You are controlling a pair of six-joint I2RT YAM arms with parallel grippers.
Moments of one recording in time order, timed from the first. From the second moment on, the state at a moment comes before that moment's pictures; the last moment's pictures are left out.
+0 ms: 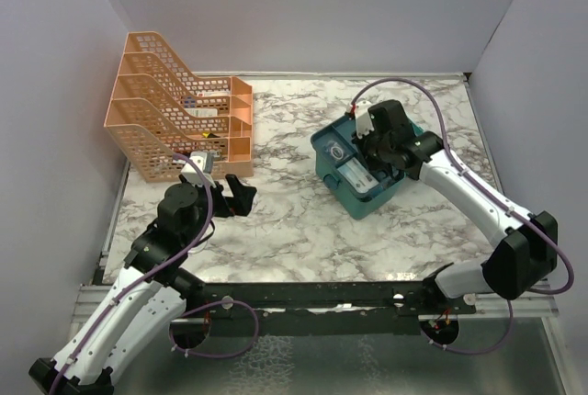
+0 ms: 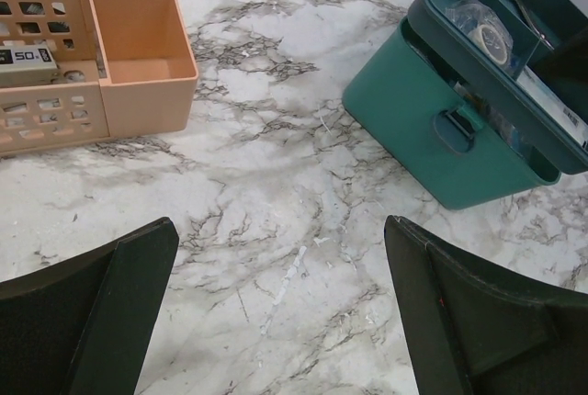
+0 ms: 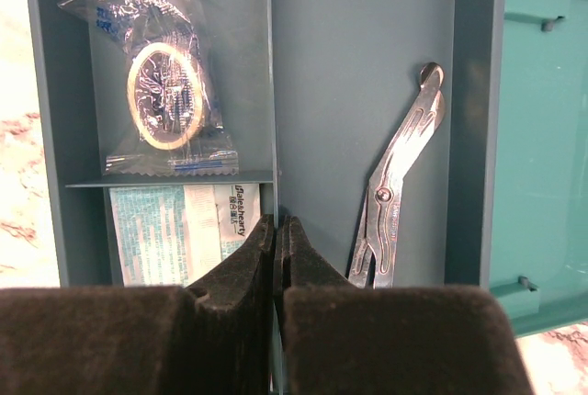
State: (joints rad) left arm -0.53 0.50 0.57 -0.39 -0.09 -0.45; right arm 0.53 1.41 1.23 -0.64 0.03 -0.11
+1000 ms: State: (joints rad) left arm -0.53 0.50 0.57 -0.38 -0.07 -0.47; right arm 0.46 1.37 1.07 -0.53 -0.02 -0.18
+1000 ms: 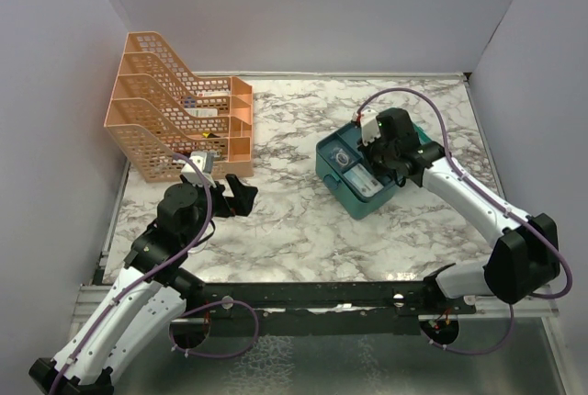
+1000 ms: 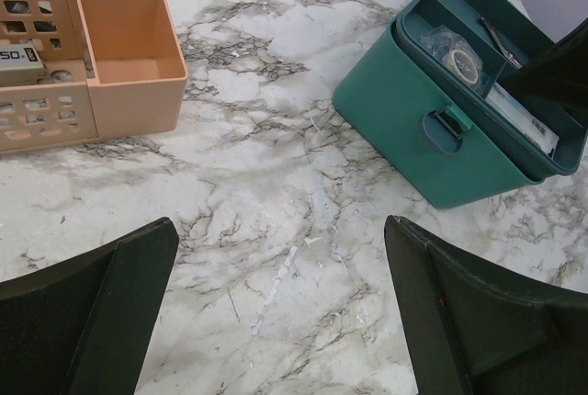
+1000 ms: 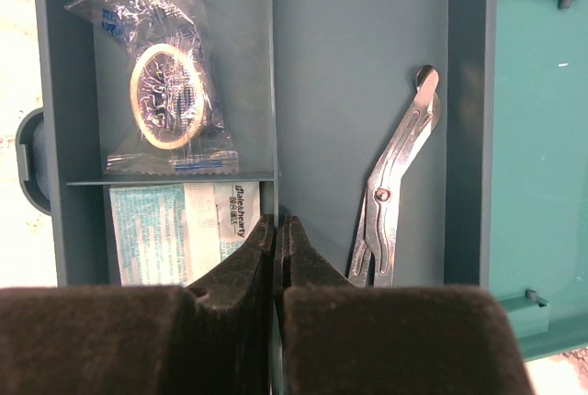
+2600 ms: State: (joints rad) left arm -0.53 0.54 0.57 -0.37 -0.07 -0.47; right arm 0.79 1.46 1.01 -0.30 0.19 0.32
